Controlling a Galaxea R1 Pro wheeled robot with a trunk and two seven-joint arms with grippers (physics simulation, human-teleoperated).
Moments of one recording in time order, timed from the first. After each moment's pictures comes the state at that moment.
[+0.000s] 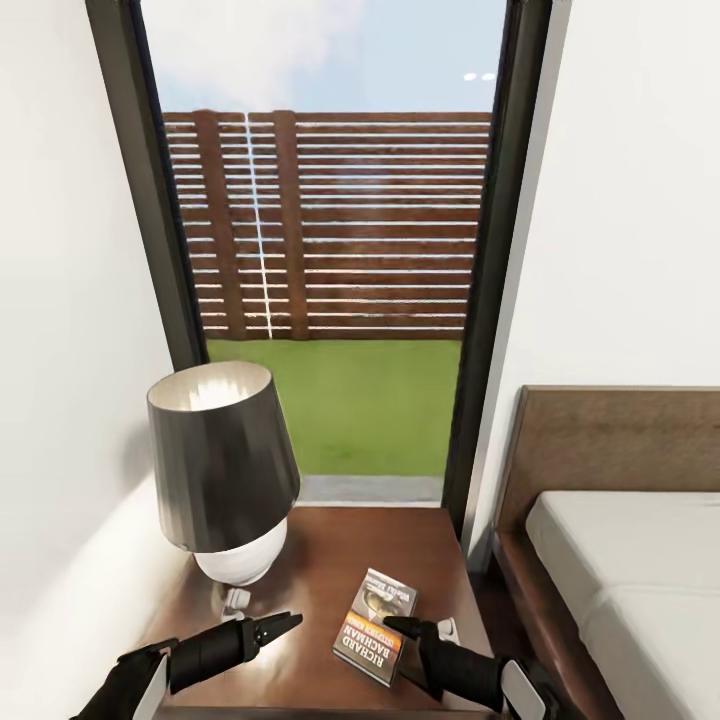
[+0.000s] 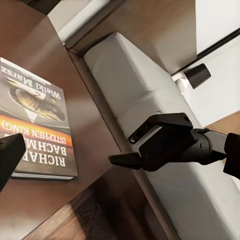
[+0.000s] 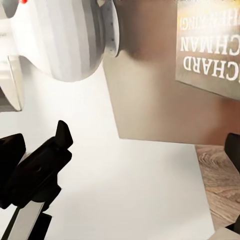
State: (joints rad) left arm -0.40 0.06 0.30 -0.61 0.02 0.35 -1.31; right arm -0.46 0.04 -0.26 -0.38 -0.41 0.79 0.81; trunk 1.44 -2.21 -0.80
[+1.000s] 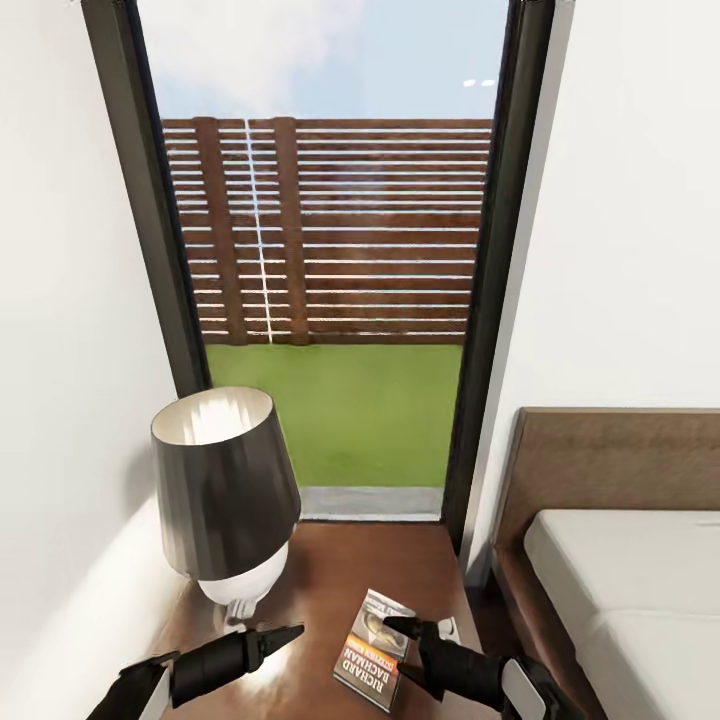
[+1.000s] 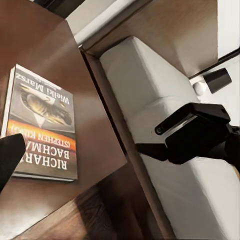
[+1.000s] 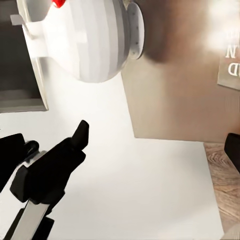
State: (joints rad) left arm -0.39 0.05 0.31 -0.56 0.01 0.33 -1.20; right arm -0.46 0.04 -0.26 -0.39 -0.41 0.78 0.81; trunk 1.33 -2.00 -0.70
